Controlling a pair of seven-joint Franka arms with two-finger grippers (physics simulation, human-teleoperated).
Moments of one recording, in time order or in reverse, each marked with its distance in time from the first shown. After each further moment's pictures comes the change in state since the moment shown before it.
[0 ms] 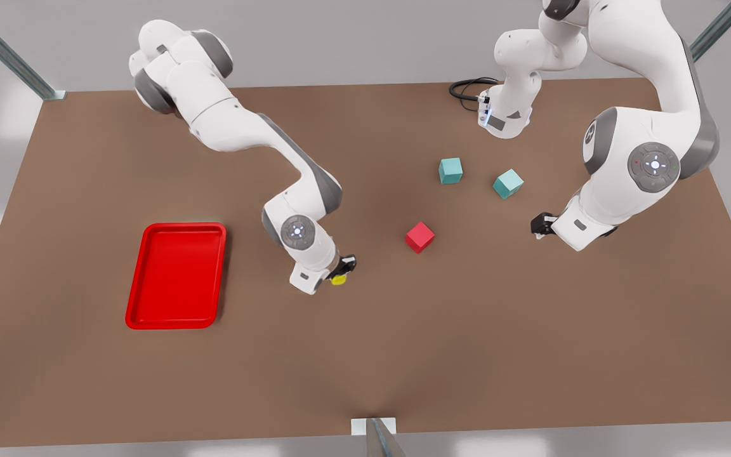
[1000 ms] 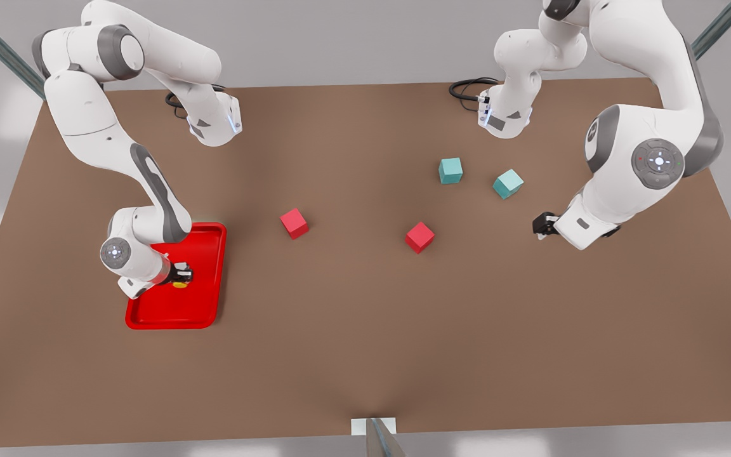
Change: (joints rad) left arm 0.001 0.000 0.000 0.015 0.000 0.003 0.005; right arm -0.826 -0.221 0.091 -0.773 -0.265 0.353 -0.319
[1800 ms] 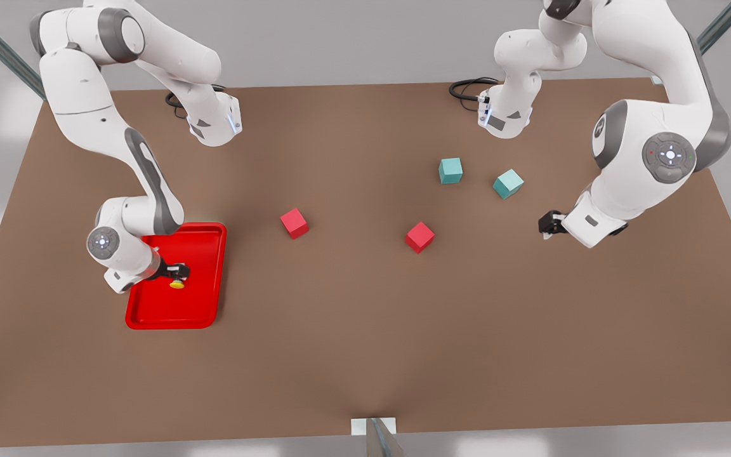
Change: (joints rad) left arm 0.012 -0.005 0.000 0.015 -0.001 -0.002 0.003; right arm -0.005 -0.098 0.001 -0.026 0.003 -0.035 0.014
